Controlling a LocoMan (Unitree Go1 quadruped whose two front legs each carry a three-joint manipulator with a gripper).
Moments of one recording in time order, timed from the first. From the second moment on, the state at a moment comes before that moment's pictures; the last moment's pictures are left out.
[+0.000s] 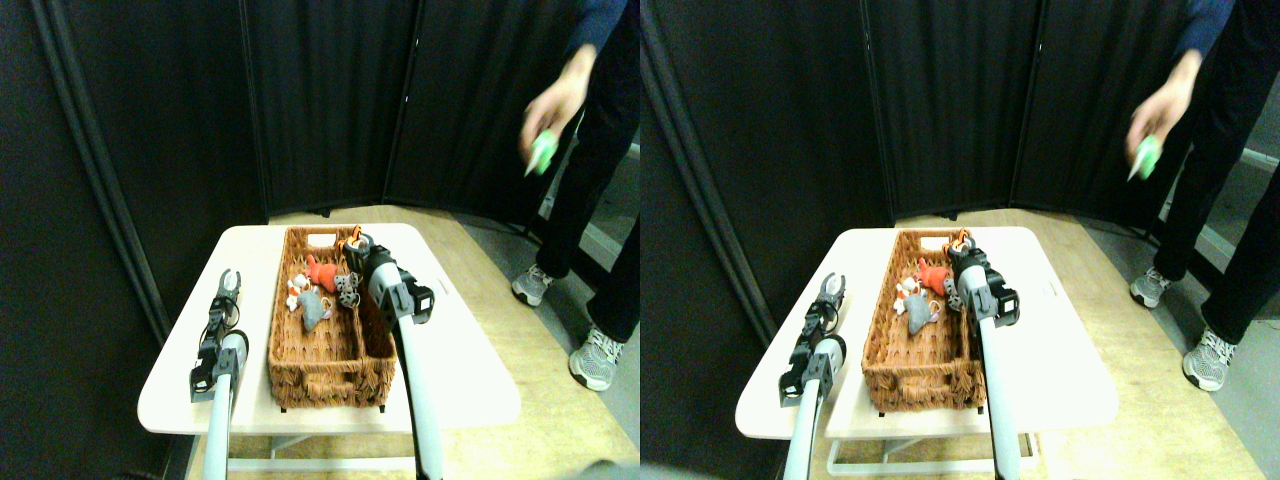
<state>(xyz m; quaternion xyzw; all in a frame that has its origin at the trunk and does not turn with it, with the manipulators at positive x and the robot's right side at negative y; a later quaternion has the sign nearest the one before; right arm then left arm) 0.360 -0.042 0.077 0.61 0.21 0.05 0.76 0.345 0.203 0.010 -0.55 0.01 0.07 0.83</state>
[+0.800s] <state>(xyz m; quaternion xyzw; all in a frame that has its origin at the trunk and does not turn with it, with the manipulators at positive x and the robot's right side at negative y) 0.371 -0.095 0.097 0.60 0.17 0.06 0.78 0.346 0.199 0.013 -0.56 0.01 0.07 0.83</state>
